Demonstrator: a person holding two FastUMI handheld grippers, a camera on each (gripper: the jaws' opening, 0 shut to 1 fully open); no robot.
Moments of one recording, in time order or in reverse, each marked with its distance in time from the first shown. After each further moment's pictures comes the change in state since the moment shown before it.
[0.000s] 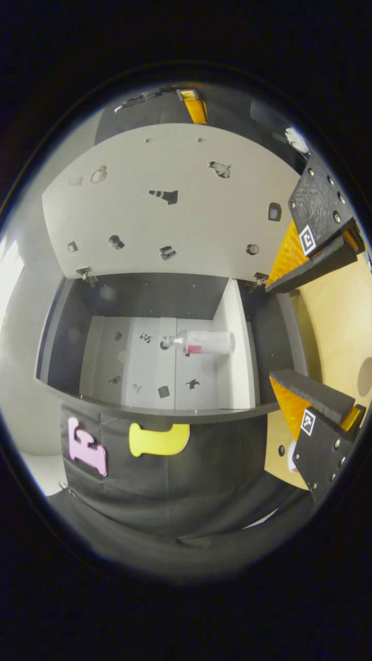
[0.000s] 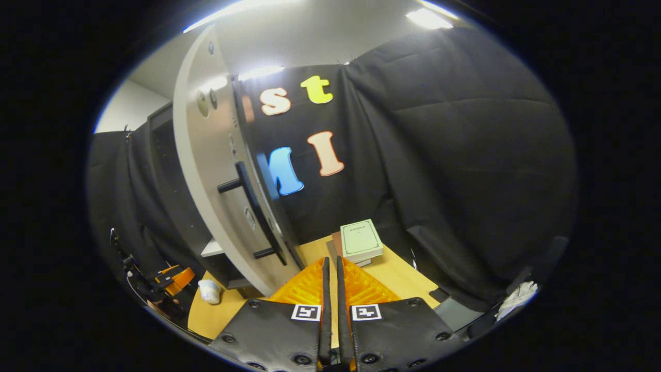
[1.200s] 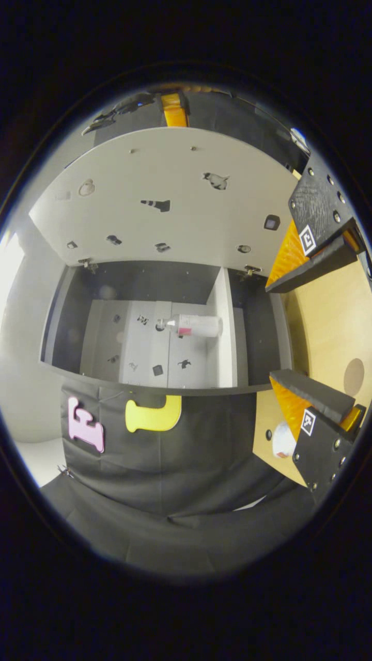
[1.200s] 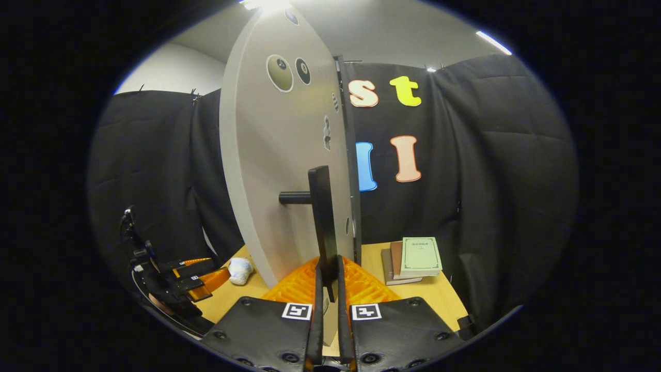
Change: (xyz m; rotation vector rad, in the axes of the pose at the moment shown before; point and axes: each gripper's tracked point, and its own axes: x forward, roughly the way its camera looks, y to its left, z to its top) left arm -0.057 0.001 -0.031 -0.033 0.034 0.110; right arm 0.042 0.114 -0.007 -0.282 0.019 0.346
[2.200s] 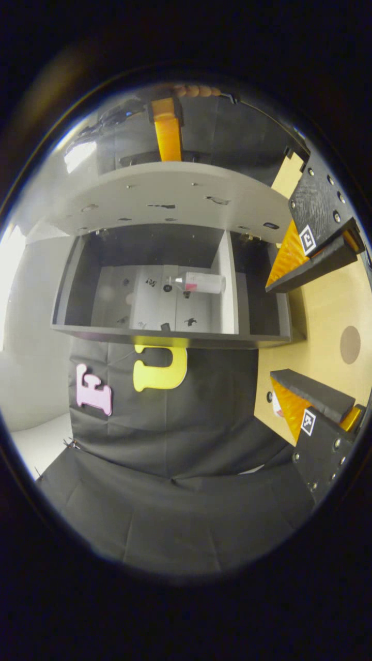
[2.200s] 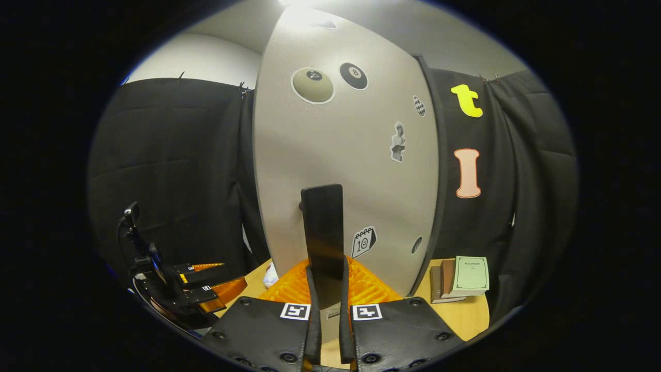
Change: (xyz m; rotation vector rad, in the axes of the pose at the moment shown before) left arm -0.052 0.075 0.007 -0.006 -0.033 0.166; right arm 0.024 0.072 0.013 -0.097 -0.019 0.259
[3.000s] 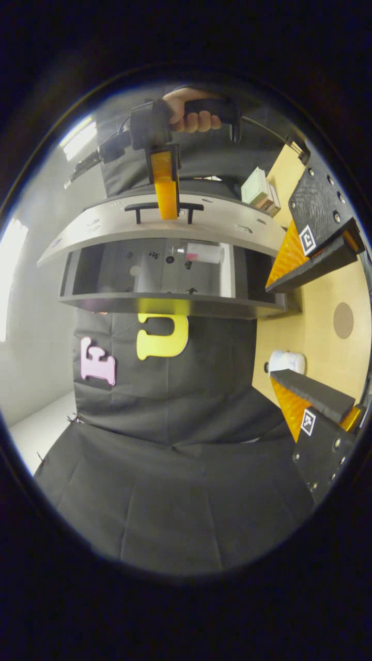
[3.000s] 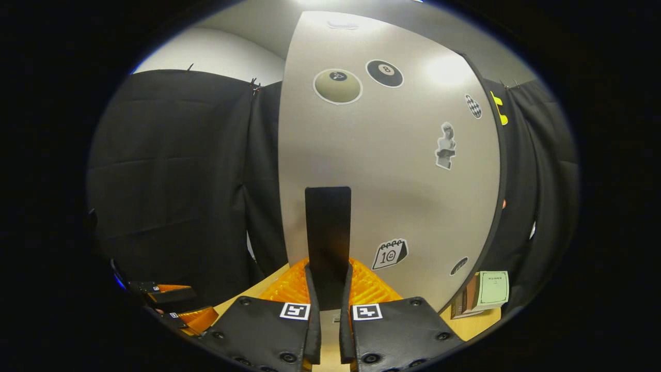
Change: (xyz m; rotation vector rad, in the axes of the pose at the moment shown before) left arm -0.048 0.066 0.000 0.000 -0.018 0.144; right arm 0.051 0.043 0.011 -0.031 -0.029 0.065
